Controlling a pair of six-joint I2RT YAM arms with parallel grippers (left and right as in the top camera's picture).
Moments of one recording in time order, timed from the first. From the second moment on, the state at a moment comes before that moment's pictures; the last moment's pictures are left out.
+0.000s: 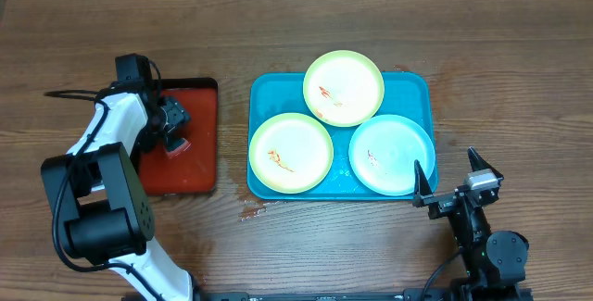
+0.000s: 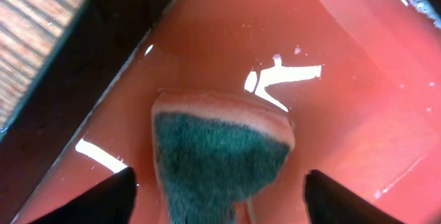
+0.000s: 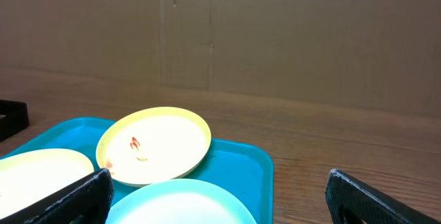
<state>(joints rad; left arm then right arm) 0.22 1.93 1.24 -0.65 -0.05 -0.52 0.10 0.01 0.02 -0.03 -0.12 -0.03</state>
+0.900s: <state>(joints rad) 0.22 1.95 1.26 -0.79 0.00 -0.52 0.10 0.01 0.02 -0.03 -0.12 -0.03</state>
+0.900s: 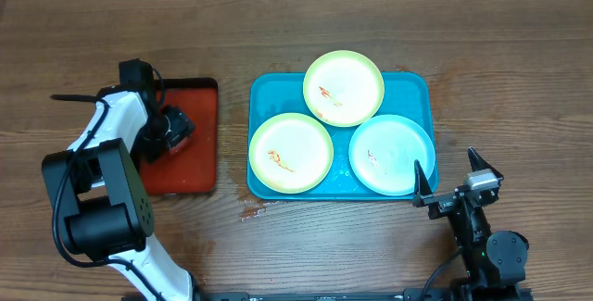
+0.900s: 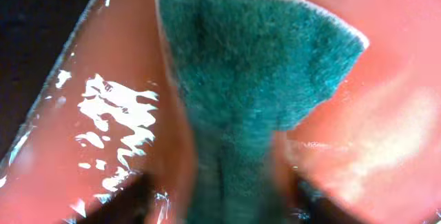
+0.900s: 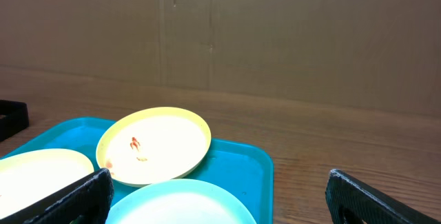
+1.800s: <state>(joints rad) 0.22 1.95 1.26 -0.51 -0.14 -0.52 0.10 0.01 0.02 -0.03 -0.12 -0.03</state>
